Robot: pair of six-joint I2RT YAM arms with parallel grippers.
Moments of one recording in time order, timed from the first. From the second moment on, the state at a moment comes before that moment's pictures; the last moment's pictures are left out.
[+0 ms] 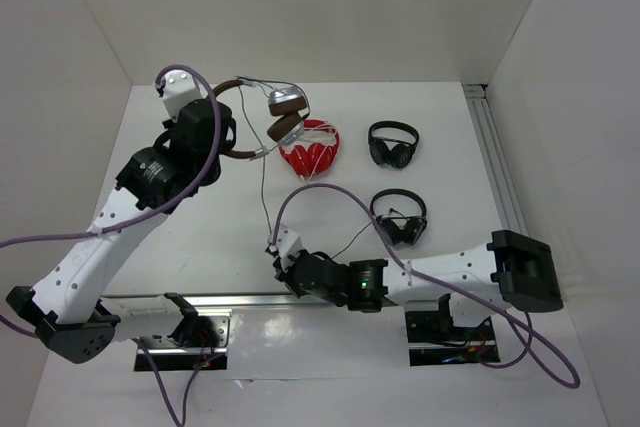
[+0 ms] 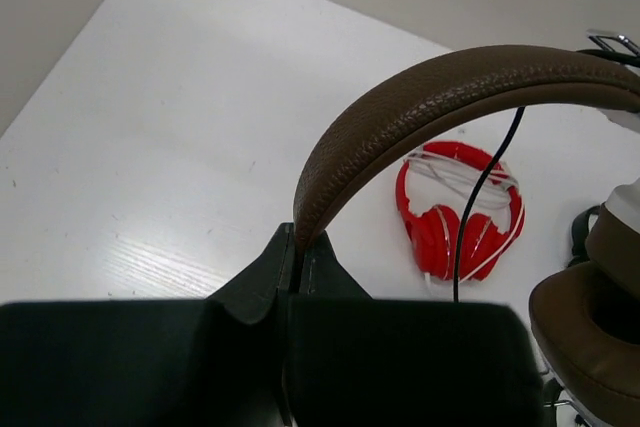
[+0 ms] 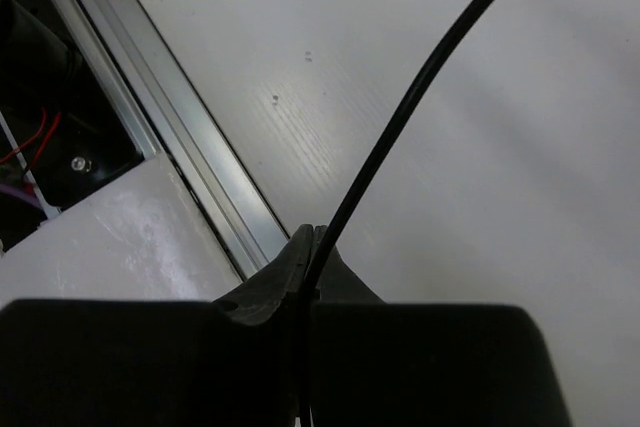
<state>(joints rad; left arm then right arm) -0.63 1.20 1.56 -0.86 -0.89 -0.62 1.46 1.37 0.74 0.15 0.43 0.26</state>
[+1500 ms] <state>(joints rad) -0.59 1.29 1.17 -0.91 -0.44 -0.34 1.51 1.28 1.25 -0.53 0.83 0.12</state>
